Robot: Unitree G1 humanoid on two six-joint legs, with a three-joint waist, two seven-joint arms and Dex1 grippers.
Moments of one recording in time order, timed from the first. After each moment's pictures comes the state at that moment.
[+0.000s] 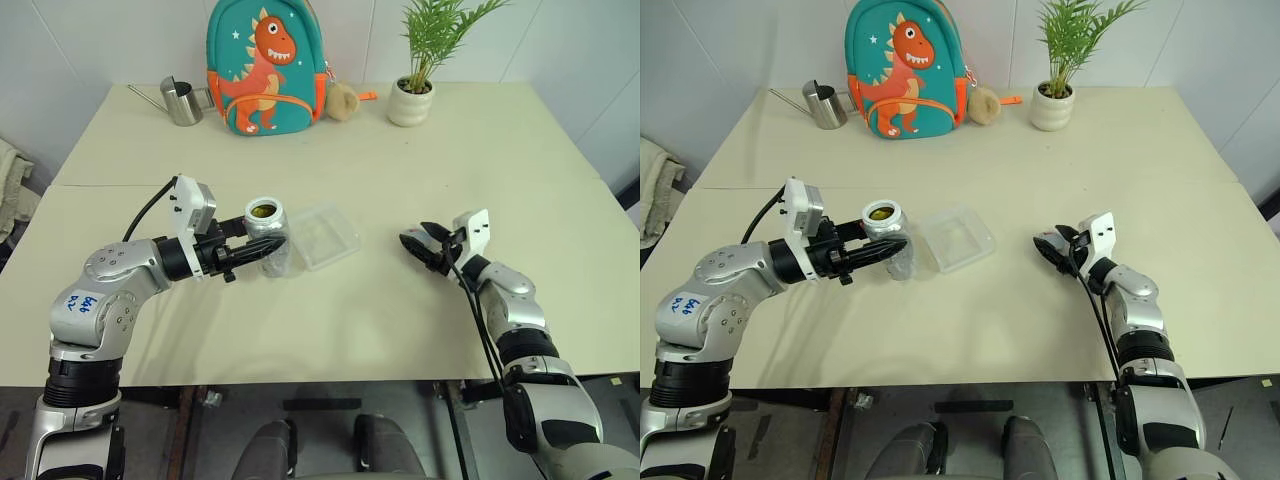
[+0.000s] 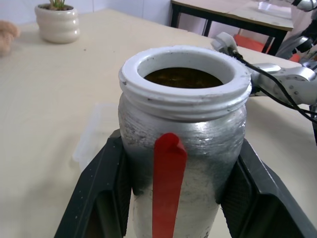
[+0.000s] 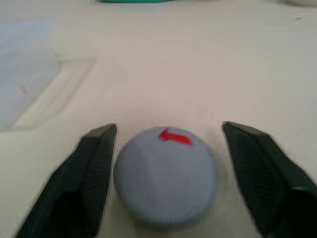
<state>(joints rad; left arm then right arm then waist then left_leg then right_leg) -0.45 0.64 0.14 -0.22 -0.59 0.64 -0.81 -0.66 -0.41 -0.17 0.84 0.28 -0.16 0.81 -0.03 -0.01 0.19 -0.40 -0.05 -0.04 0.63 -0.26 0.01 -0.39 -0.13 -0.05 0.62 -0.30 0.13</state>
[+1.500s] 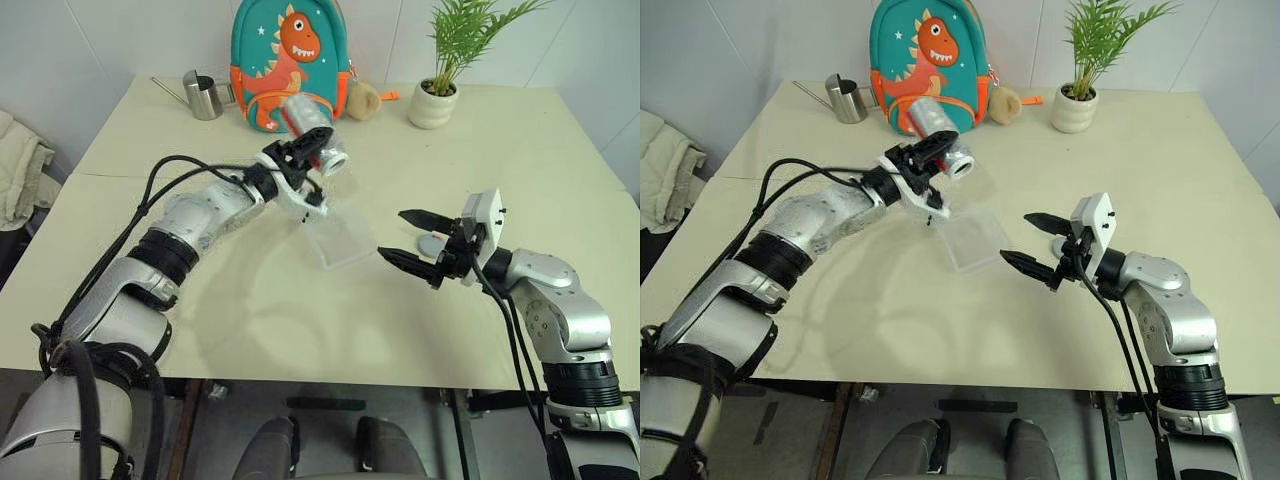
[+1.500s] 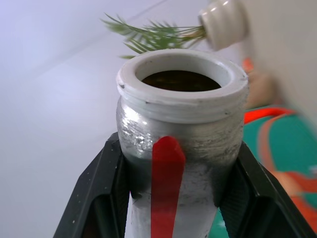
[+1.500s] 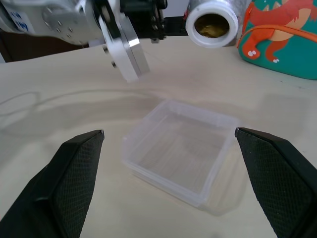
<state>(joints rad) -1.18 0.57 -0.77 0.74 1.30 -0.22 0.62 -0.42 -0.55 -0.08 -0.12 0.52 0.40 0.93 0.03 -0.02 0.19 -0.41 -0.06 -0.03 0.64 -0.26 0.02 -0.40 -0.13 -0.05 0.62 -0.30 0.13</state>
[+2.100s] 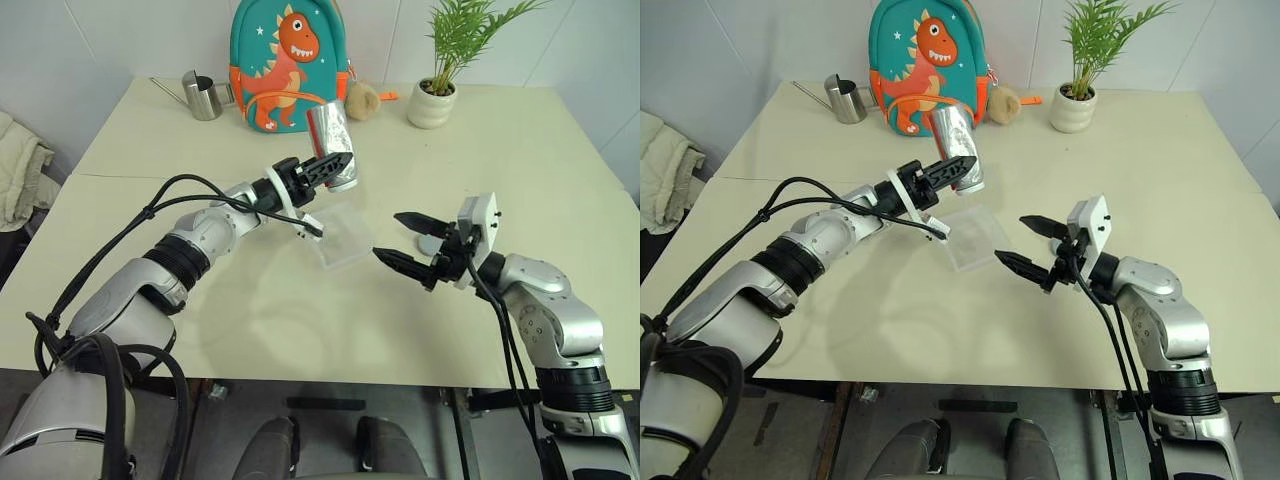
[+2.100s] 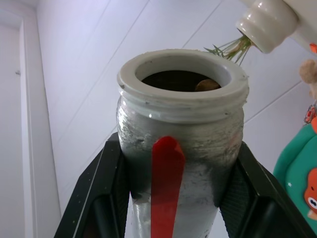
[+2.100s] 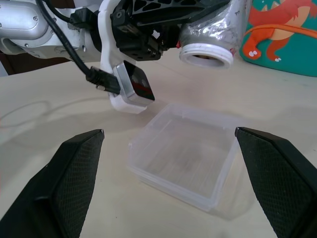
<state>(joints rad) -1.19 0.59 -0.87 0.72 1.51 -0.12 0.80 -0.42 -0.51 -0.08 -0.11 0.54 0.42 0.91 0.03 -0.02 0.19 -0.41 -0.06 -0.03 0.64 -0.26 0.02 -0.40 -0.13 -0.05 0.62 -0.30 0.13</state>
